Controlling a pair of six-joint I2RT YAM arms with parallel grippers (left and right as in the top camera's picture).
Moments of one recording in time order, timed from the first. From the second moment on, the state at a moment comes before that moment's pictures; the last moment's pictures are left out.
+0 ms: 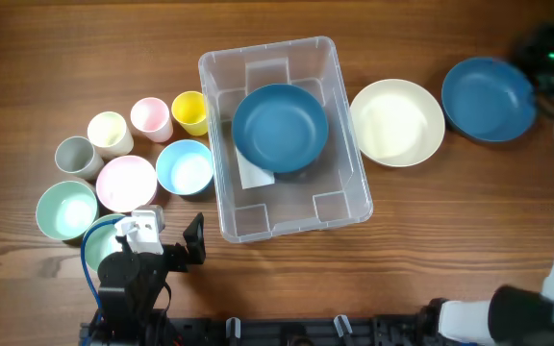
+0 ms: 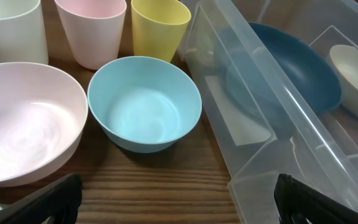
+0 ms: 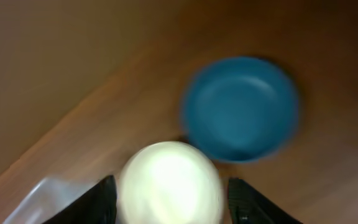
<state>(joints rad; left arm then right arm) -0.06 0.02 0.16 -0.60 0.15 -0.22 -0.30 1.57 1.83 -1.12 0.03 0.48</state>
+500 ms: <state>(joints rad) -0.06 0.02 0.16 -0.60 0.15 -0.22 -0.54 2.08 1.64 -0.99 0.02 0.44</state>
